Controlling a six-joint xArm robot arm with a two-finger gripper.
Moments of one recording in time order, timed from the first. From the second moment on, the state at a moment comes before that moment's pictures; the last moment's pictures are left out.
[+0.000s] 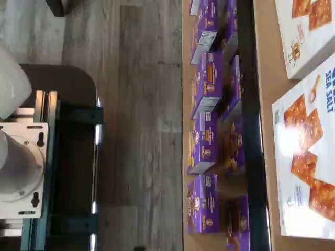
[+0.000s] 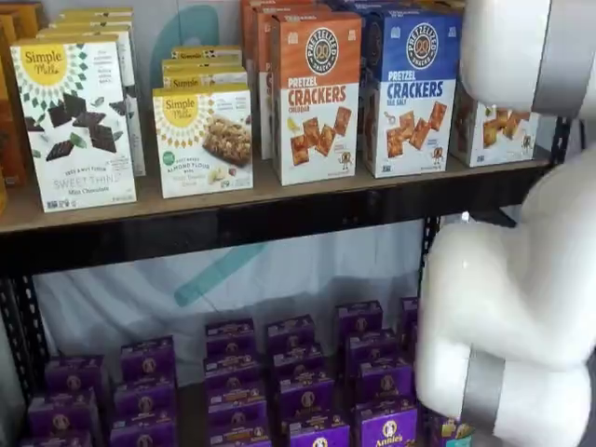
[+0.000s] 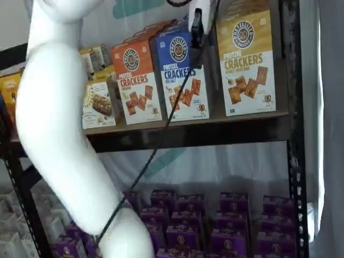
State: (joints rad) arm -0.75 -0.34 -1.57 0.34 2.01 -2.17
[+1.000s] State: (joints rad) arm -0.92 -0.51 -1.36 0.67 1.75 -2.22
